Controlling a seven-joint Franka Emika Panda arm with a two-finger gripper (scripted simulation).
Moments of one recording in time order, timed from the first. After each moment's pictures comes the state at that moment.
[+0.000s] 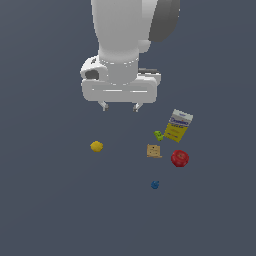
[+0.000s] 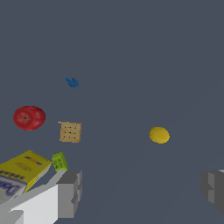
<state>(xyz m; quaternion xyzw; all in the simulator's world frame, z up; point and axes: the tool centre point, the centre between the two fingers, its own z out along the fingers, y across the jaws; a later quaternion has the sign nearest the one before) -0.002 -0.023 0.323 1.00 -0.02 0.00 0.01</state>
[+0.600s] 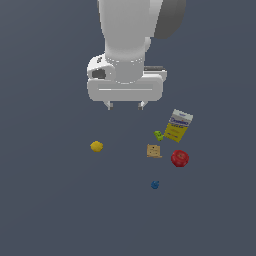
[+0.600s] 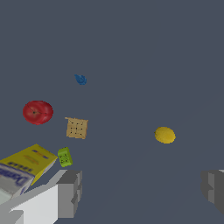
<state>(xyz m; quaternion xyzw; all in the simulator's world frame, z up) -0.004 -0.007 0.326 1.00 0.00 -0.01 0.00</state>
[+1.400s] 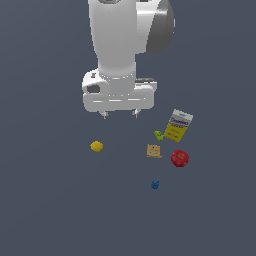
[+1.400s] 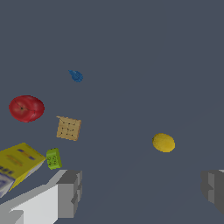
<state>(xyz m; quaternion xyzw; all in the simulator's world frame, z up) 0.002 -0.025 0.295 1.00 0.04 -0.01 0.00</state>
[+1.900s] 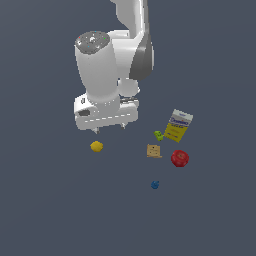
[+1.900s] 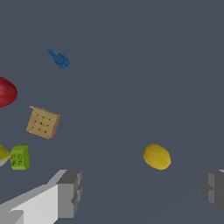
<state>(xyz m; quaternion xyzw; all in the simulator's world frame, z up) 0.005 -0.066 0.227 0.99 0.10 0.00 -0.01</state>
